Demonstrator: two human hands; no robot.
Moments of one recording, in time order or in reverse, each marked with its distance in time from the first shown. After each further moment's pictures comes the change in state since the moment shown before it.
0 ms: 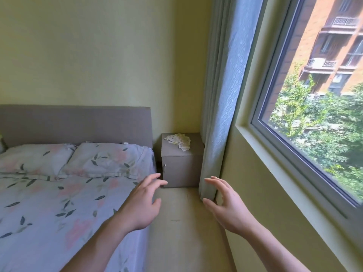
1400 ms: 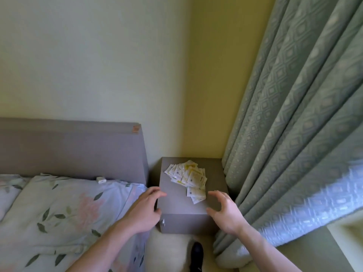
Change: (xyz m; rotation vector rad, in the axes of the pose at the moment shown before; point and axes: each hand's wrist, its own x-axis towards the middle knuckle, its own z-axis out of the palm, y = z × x) left_hand 0.731 -0.272 0.035 -0.047 -0.193 -0.200; right_hand 0.785 0.187 0.076 0.013 -0.257 0.246
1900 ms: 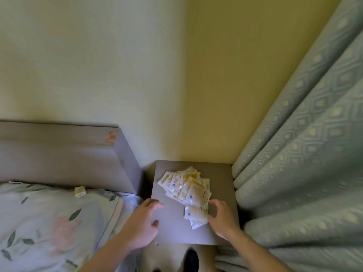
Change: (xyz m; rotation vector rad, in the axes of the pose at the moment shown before) left_hand 0.231 -0.046 0.043 -0.013 -0.143 -0.178; right_hand 0.272 0.079 0.019 0.075 -0.142 0.222
